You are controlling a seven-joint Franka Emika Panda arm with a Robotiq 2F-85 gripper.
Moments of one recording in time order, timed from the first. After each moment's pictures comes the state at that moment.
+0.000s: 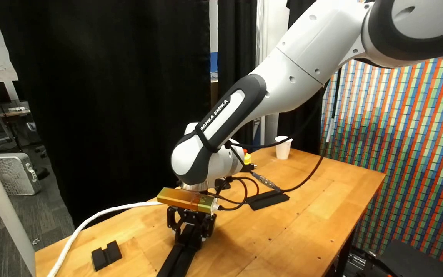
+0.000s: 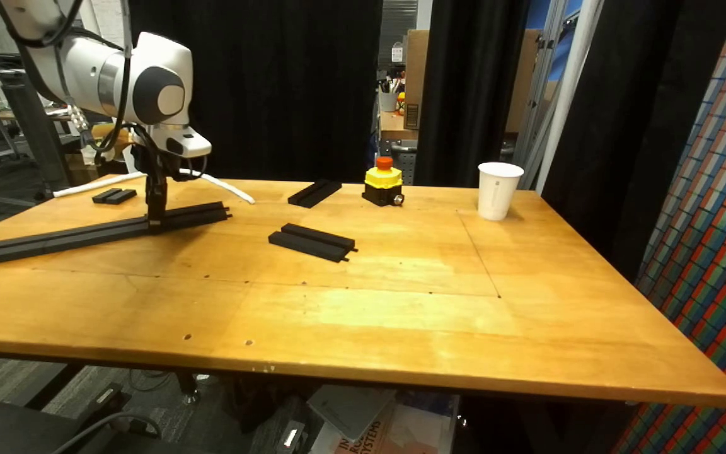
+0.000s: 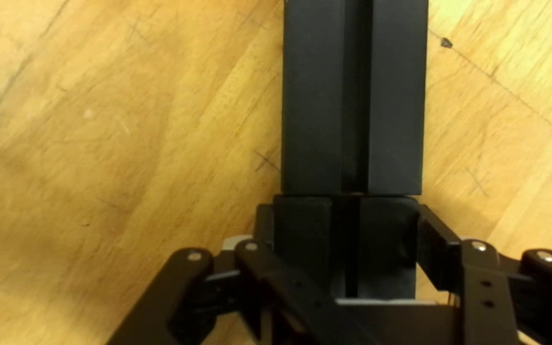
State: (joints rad) arm 0.31 0.51 0.19 -1.97 0.30 2.47 1.04
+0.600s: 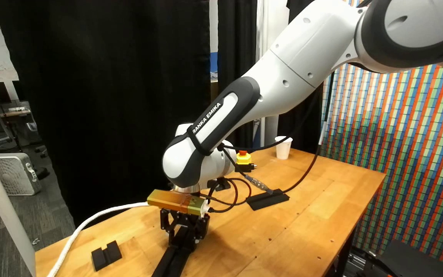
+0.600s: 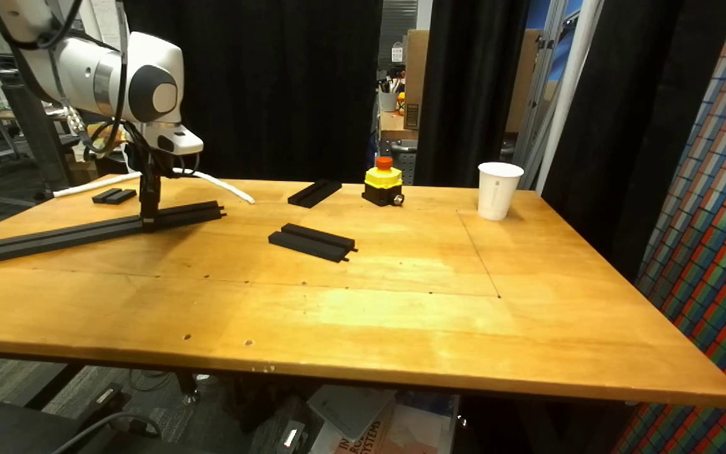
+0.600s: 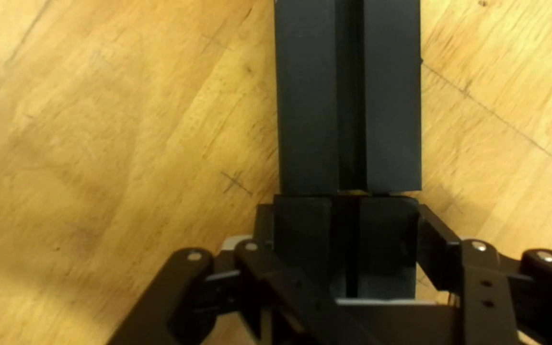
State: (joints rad) arm 0.36 0.54 0.17 -1.91 0.27 2.44 1.11
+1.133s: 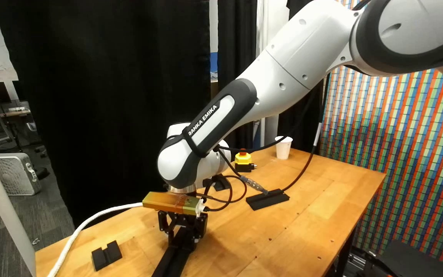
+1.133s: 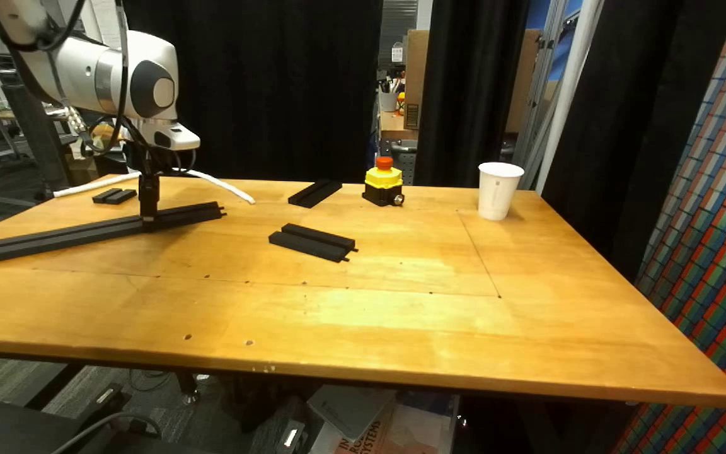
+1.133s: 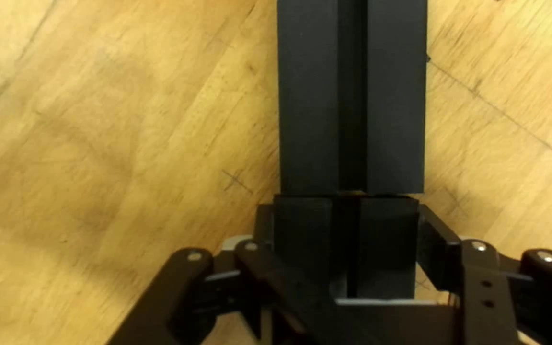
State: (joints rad) arm 0.39 0.57 0.15 -1.85 0.20 2.37 1.18
